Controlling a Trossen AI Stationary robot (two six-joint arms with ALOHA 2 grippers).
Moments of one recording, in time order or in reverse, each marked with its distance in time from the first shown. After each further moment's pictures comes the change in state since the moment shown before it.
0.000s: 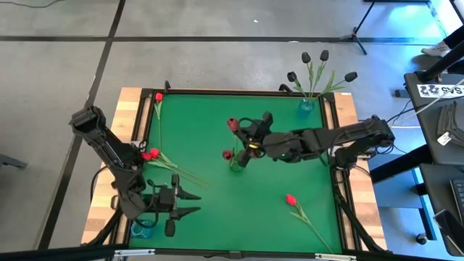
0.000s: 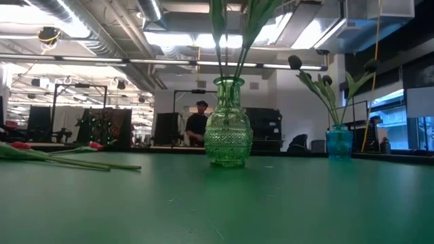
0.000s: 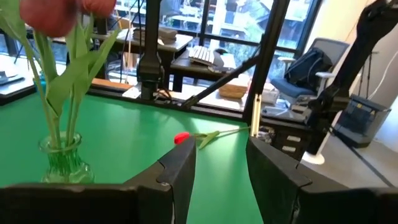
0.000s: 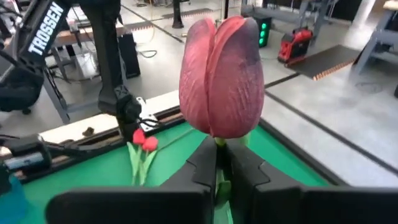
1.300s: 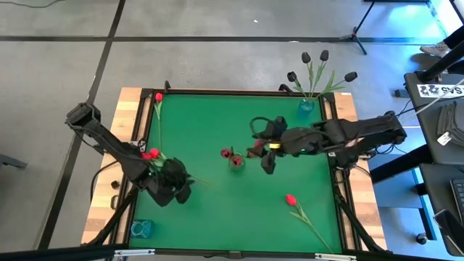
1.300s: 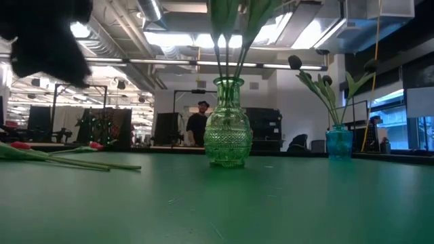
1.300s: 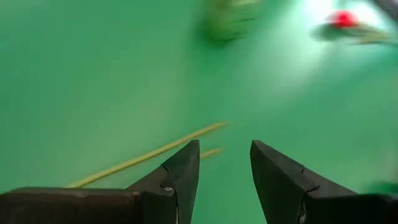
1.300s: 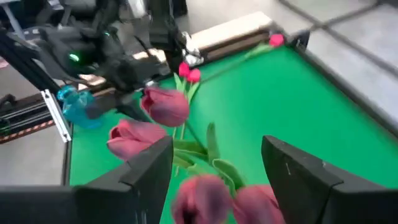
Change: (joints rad) left arm 0.231 -0.102 0.000 -1.034 0.327 -1.034; right arm 0.008 -0.149 0.000 -0.352 -0.319 0.163
